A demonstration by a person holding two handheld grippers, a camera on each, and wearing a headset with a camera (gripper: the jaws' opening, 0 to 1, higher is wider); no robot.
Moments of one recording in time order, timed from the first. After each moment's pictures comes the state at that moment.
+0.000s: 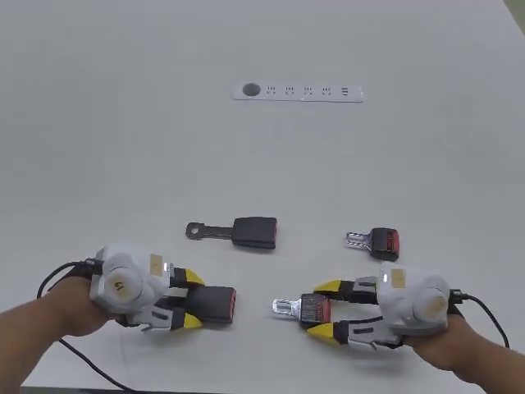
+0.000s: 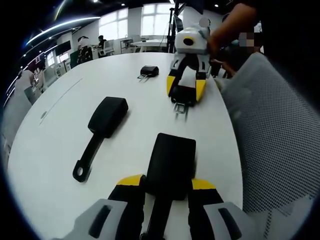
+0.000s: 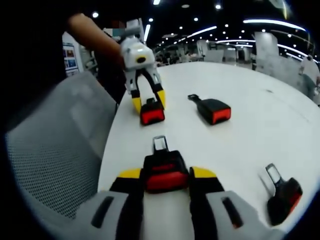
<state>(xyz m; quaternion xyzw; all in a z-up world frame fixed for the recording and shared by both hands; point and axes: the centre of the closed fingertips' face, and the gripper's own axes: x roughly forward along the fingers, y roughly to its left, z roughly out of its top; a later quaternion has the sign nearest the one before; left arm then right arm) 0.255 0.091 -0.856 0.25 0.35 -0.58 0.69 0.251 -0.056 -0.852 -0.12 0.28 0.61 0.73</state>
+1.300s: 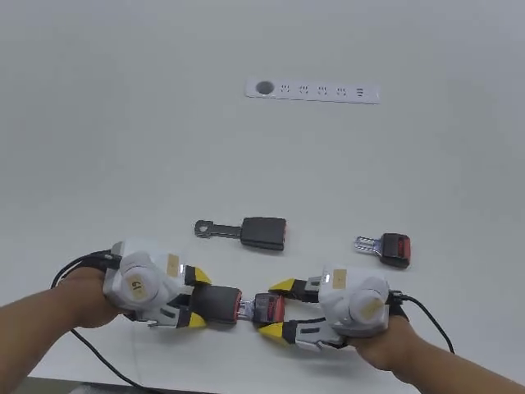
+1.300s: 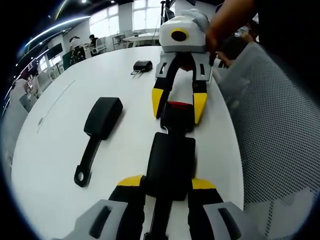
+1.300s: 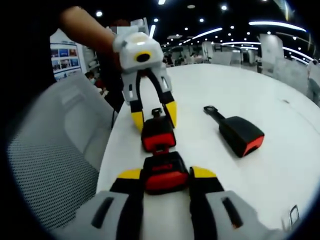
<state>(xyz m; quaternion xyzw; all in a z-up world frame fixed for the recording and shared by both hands) 0.253 0.090 -0.855 0.29 0.36 -0.59 0.66 0.249 0.016 -0.849 -0.12 0.27 0.62 0.72</state>
